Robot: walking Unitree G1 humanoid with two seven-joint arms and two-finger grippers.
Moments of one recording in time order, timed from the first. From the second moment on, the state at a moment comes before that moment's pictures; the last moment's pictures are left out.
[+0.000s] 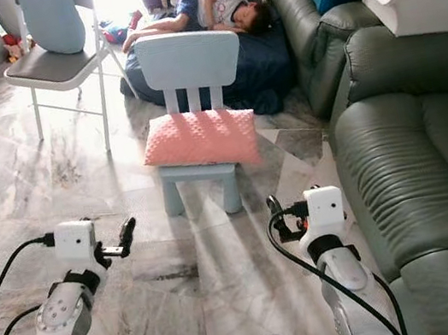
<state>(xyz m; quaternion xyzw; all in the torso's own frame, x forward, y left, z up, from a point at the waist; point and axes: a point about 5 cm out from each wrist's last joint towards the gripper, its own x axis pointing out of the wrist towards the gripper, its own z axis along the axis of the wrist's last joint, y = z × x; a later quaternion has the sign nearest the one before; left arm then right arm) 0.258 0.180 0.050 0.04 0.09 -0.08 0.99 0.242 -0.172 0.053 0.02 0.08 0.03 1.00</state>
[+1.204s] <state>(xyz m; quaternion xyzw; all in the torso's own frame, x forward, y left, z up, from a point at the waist) 0.263 0.178 0.054 0.04 0.10 -0.09 0.99 0.250 -0.170 0.059 0.02 0.07 0.03 1.00</state>
